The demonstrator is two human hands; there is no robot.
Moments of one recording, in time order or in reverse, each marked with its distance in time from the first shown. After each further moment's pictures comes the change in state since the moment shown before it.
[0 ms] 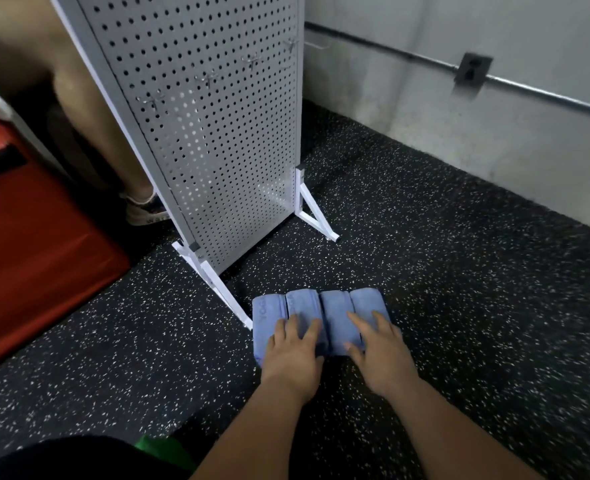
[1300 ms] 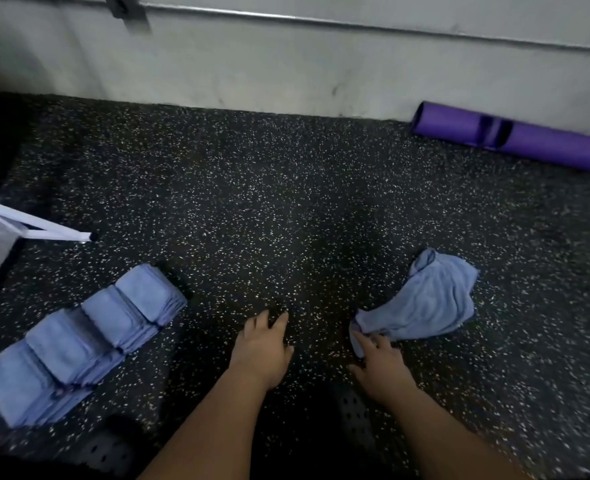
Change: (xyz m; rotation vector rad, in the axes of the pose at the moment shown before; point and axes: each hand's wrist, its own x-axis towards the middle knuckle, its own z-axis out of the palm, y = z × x) left_hand -0.063 0.288 0.139 0.336 -0.392 0.538; right_hand -0.302 0.321 0.052 0.274 -0.074 0.707
